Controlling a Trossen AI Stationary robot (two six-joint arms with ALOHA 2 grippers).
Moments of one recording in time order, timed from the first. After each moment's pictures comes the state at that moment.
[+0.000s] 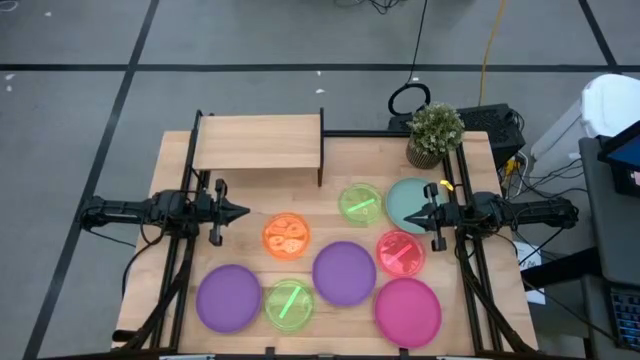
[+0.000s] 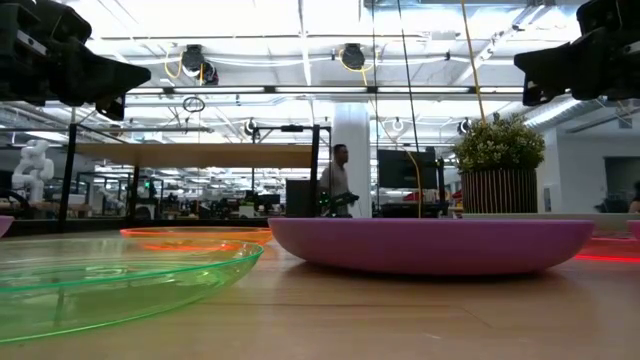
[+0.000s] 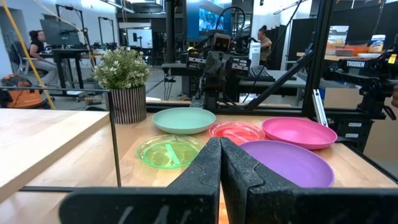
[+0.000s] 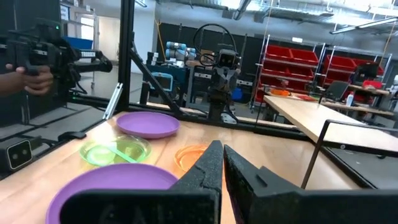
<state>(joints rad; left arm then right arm) -0.06 0.01 0.01 0.06 -0.06 0.00 0.10 0.00 0.02 0.09 0.00 -0.13</state>
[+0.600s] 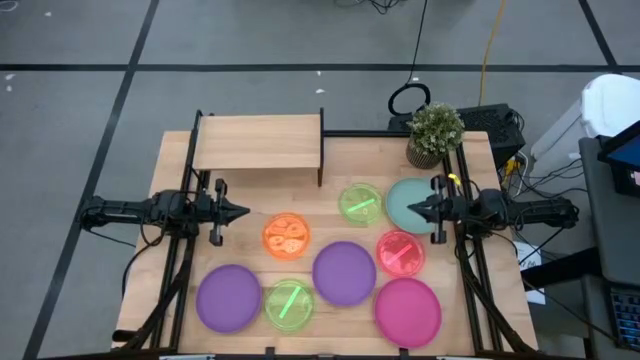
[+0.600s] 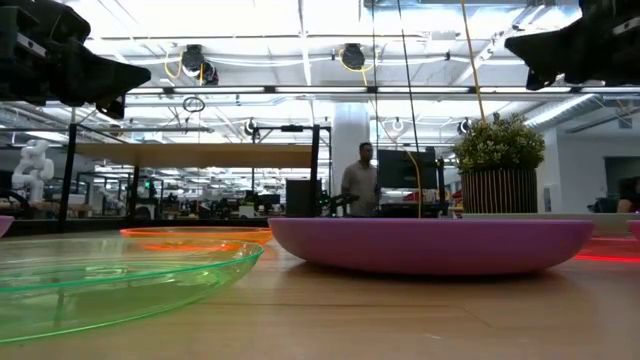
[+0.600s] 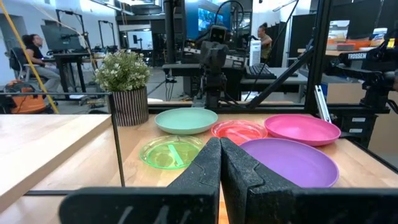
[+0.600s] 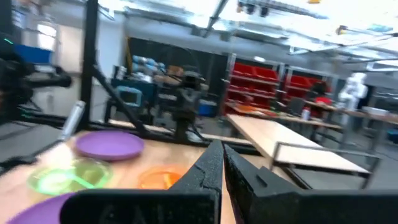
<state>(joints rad) -0.06 0.01 0.01 0.06 -0.06 0.03 0.10 0.01 0.04 0.13 0.15 -0.19</state>
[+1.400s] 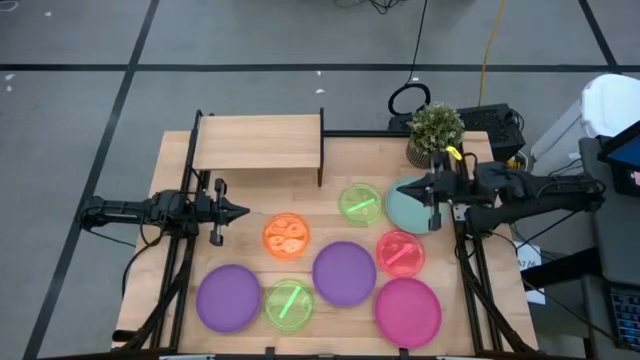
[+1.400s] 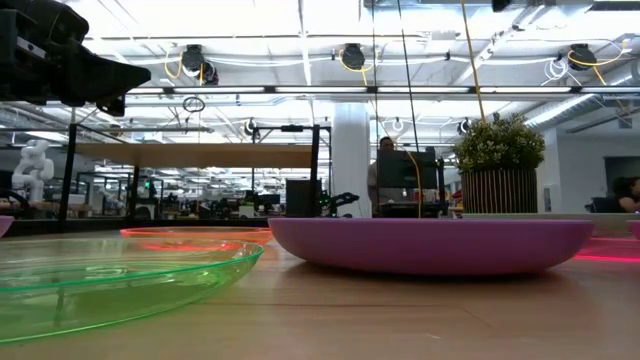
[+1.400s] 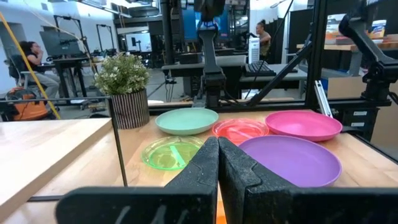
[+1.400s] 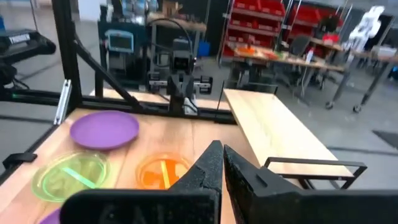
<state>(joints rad) -0.06 0.01 0.01 0.06 -0.06 0.08 0.10 0.67 0.80 -0.28 0.19 -0.11</state>
